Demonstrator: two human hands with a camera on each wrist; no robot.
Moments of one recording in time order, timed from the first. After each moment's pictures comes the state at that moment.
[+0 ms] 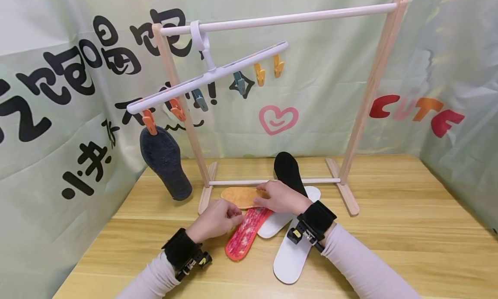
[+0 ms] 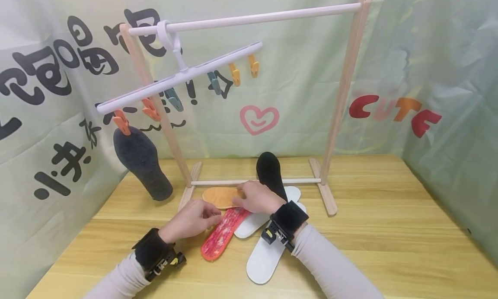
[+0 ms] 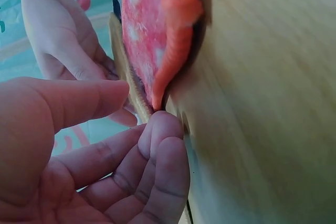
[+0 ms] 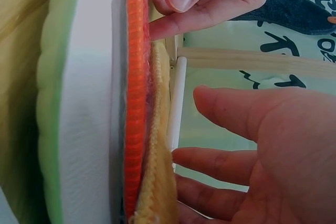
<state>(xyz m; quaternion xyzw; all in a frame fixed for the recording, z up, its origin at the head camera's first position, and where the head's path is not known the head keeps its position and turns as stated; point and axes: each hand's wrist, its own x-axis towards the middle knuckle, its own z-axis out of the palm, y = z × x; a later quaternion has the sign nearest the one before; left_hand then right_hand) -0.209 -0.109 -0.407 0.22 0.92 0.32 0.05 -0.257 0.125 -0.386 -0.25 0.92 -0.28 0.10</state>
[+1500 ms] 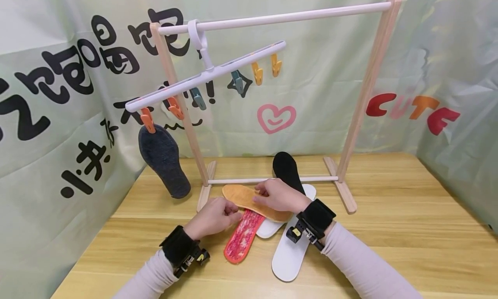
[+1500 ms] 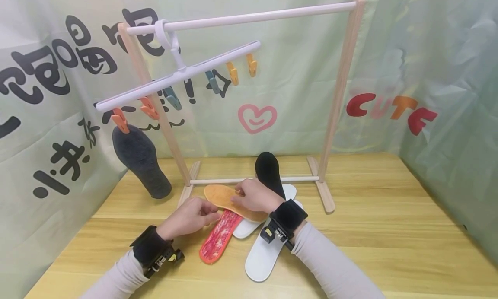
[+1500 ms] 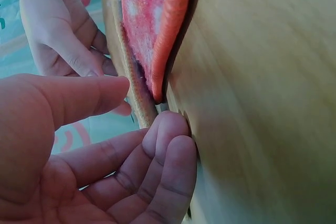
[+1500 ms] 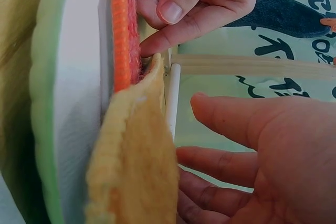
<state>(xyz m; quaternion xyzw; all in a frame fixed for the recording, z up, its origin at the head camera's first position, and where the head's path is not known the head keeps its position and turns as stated) -0.211 -0.113 -0.406 0.21 0.92 0.33 0.07 -0.251 0.124 -0.381 -0.25 0.93 -0.27 0.08</state>
